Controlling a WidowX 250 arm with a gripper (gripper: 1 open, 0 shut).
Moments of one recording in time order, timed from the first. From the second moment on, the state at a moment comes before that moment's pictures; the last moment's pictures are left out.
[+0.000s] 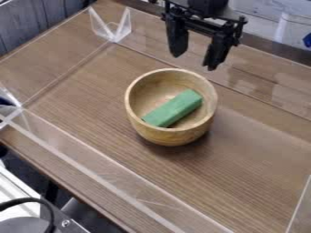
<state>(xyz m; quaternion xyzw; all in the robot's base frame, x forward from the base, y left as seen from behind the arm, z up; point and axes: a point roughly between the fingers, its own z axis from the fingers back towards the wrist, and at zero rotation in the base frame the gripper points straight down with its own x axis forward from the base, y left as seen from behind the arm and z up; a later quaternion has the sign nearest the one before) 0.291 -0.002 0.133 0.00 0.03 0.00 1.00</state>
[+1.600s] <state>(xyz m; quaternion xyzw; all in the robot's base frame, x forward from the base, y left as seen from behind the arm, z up) 0.275 0.007 0.056 -0.01 0.05 -0.10 0.99</state>
